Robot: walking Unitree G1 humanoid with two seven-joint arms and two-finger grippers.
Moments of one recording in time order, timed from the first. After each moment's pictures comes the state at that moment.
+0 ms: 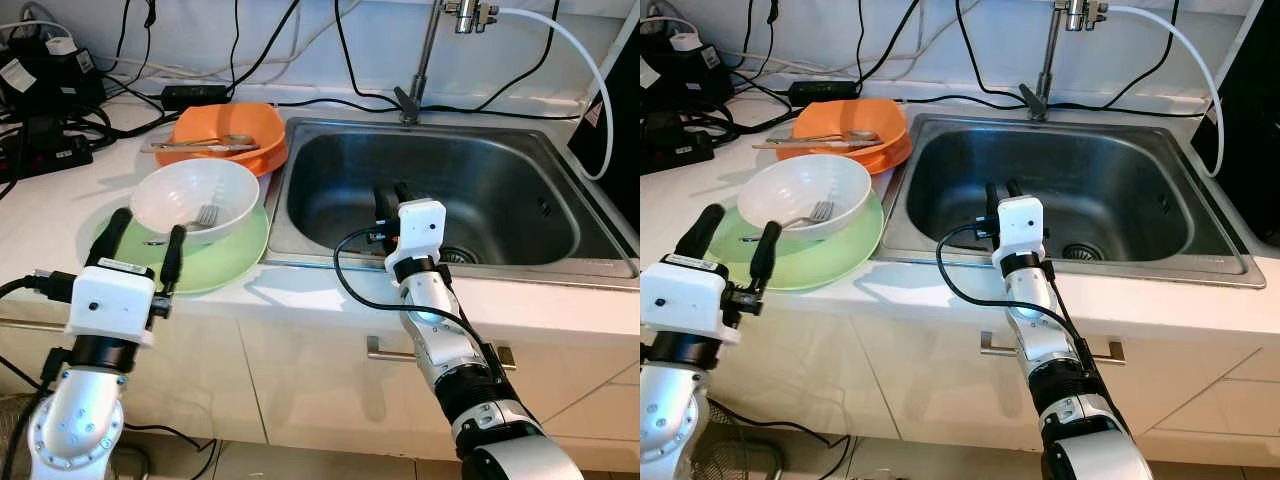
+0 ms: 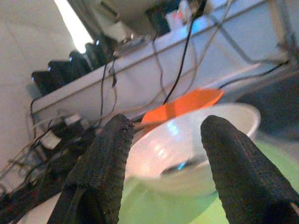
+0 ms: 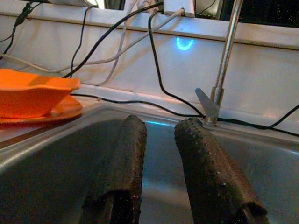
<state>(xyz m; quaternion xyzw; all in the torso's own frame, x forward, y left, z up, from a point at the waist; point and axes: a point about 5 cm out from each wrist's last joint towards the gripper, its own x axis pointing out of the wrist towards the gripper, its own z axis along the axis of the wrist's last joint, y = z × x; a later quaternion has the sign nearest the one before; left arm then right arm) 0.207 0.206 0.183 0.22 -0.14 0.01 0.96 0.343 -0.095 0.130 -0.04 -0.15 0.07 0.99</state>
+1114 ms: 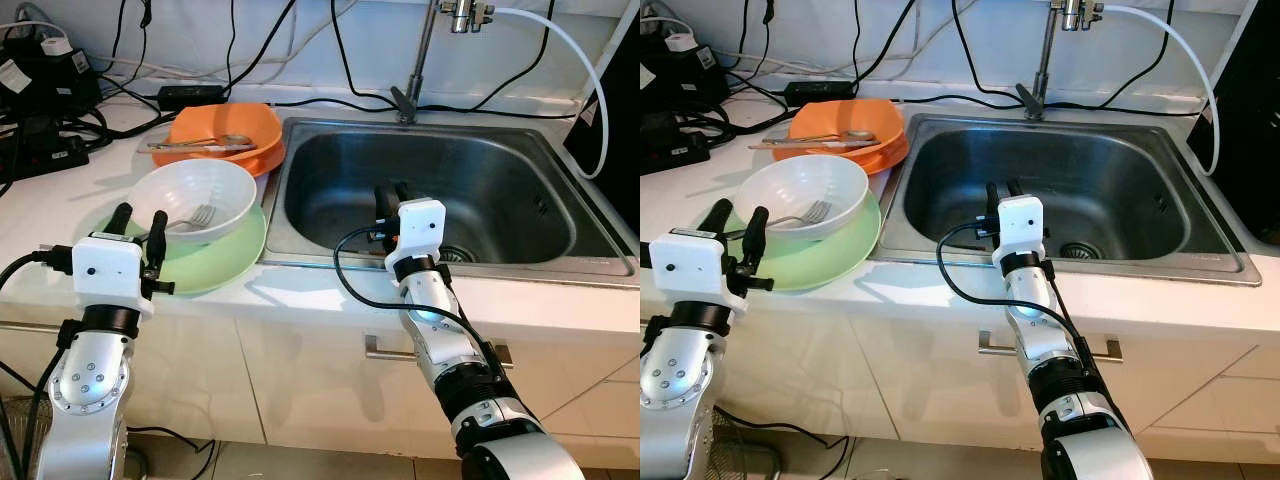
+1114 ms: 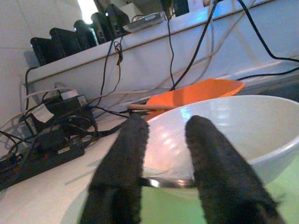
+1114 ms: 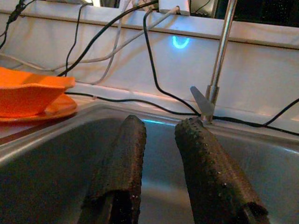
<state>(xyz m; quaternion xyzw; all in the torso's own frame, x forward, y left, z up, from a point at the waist) 0.244 0.217 0.170 0.15 -0.13 0.03 0.98 0.345 -0.095 0.130 -0.04 -0.15 0.06 0.99</state>
